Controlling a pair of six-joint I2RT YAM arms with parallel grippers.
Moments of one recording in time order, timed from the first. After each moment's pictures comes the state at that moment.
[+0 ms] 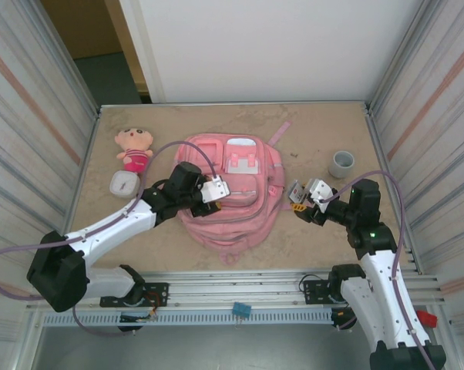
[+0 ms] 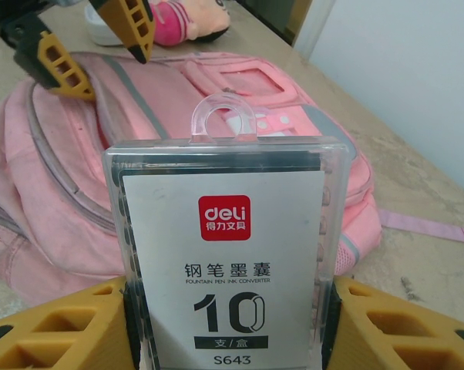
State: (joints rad) left arm -0.69 1.27 0.84 -0.32 0.06 0.63; right arm 0.08 0.61 0.58 -0.46 -0.72 -0.64
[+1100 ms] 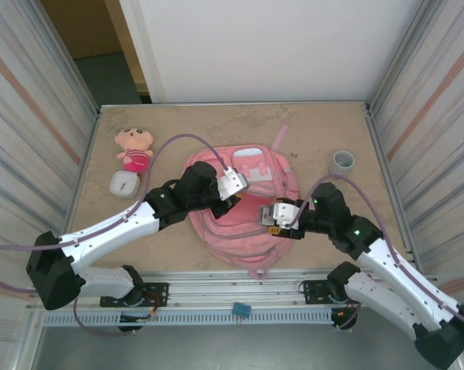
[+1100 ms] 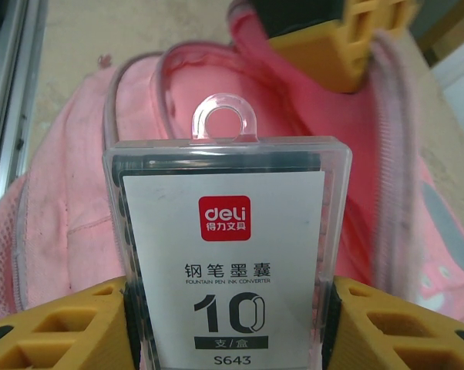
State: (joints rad) left arm -0.89 1.26 0.98 -0.31 0.11 0.26; right arm 0.65 0.74 0.64 -0.52 -0.38 -0.77
